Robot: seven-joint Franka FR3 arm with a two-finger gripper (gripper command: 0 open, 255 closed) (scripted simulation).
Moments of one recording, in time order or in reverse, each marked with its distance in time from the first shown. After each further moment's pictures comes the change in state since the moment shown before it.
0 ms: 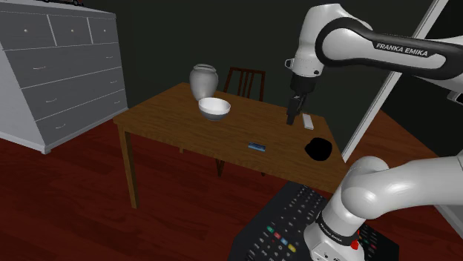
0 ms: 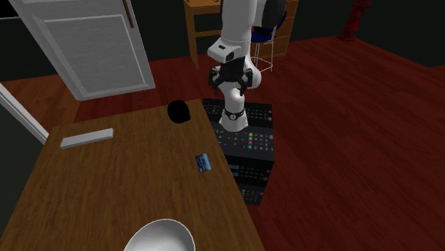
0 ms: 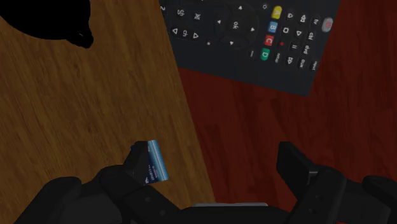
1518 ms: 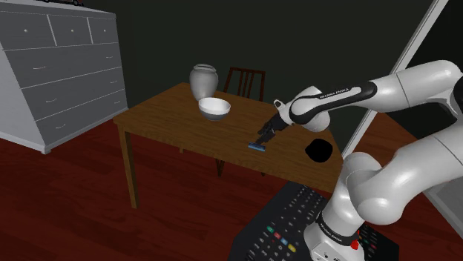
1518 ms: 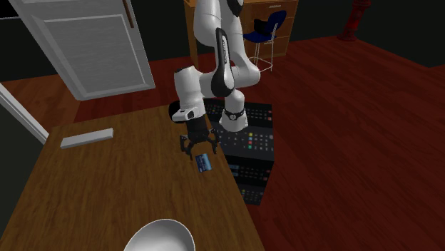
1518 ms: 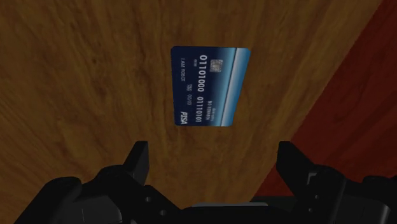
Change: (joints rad) arm 0.391 0.235 -0.801 -0.463 0.168 1.285 -0.785
